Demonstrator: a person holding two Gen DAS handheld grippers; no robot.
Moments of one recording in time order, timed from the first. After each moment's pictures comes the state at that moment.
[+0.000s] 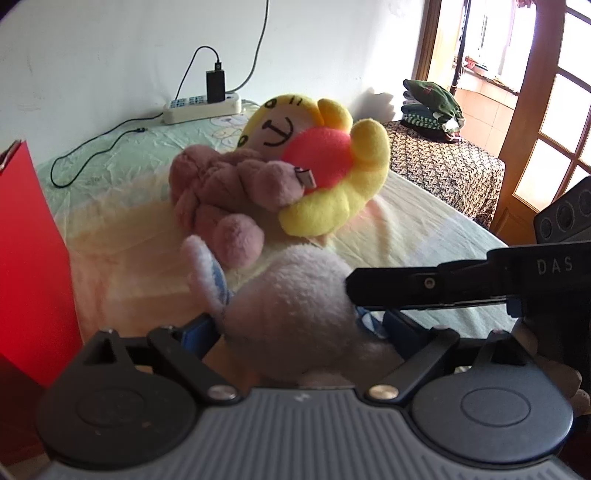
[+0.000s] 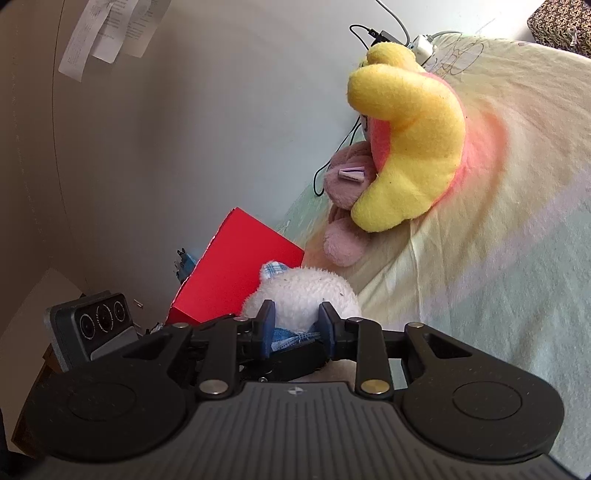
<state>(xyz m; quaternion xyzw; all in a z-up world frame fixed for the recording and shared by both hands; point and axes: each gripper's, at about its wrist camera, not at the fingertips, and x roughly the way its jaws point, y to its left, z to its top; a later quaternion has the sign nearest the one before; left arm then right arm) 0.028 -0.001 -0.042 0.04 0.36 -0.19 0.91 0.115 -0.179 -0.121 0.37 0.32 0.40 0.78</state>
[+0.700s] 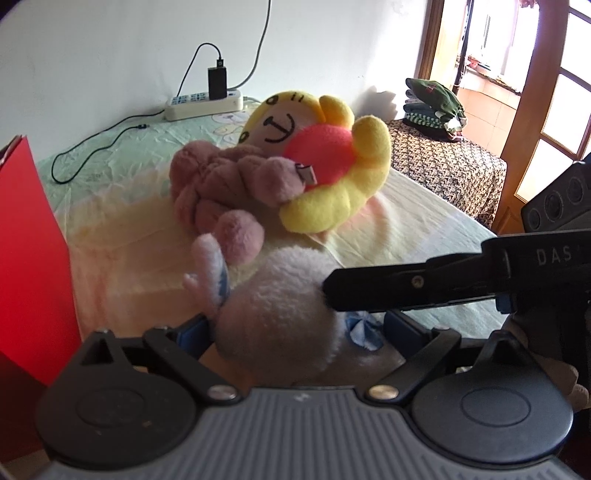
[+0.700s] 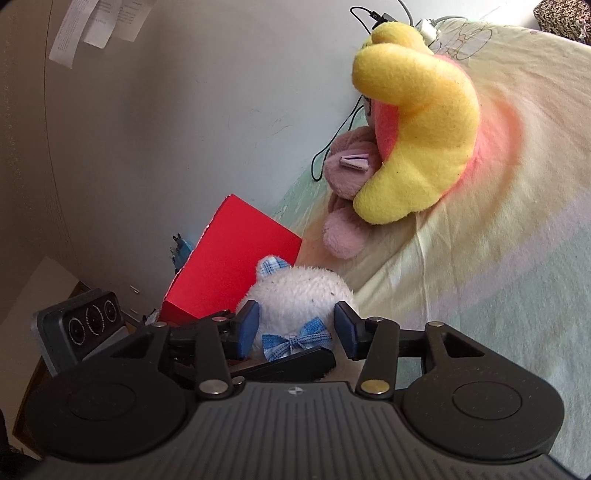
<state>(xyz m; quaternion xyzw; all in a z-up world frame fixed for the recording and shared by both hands) 0.026 -0.001 -0.044 0.03 0.37 -0.19 0.91 0.128 -0.174 -0.126 0.36 0.35 0.42 0.76</state>
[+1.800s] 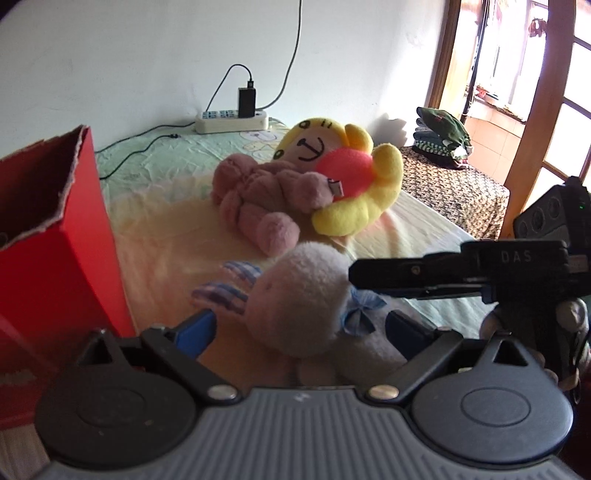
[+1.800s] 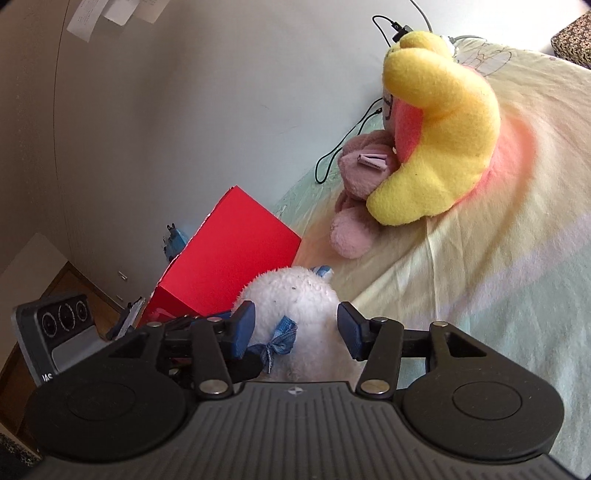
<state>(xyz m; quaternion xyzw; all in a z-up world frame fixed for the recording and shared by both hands) -0.013 0.041 -0.030 -0.01 0.34 -0.19 0.92 0.117 -0.167 -0.122 0.33 0.33 0.41 0.79</state>
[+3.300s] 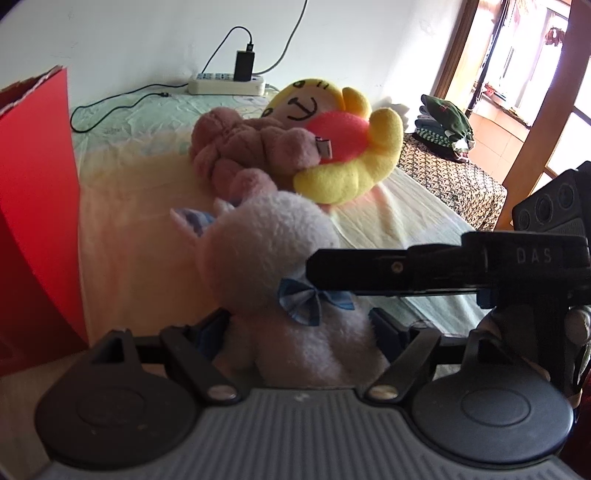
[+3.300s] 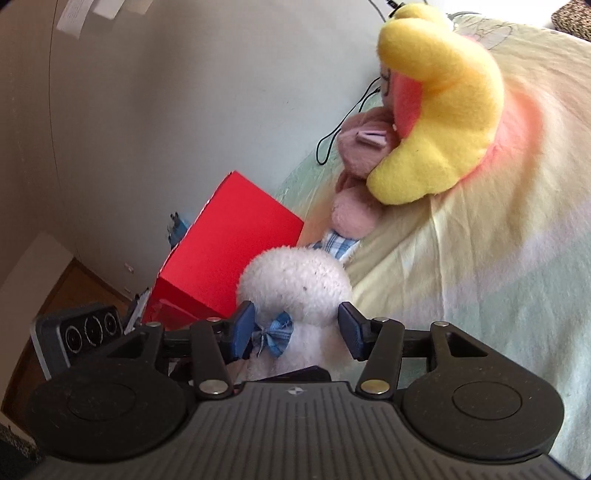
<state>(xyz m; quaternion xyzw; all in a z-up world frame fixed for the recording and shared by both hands) 0.001 0.017 -0.060 -0.04 0.38 -0.18 0.91 0.122 -0.148 -0.126 0.30 0.36 0.43 0.78</state>
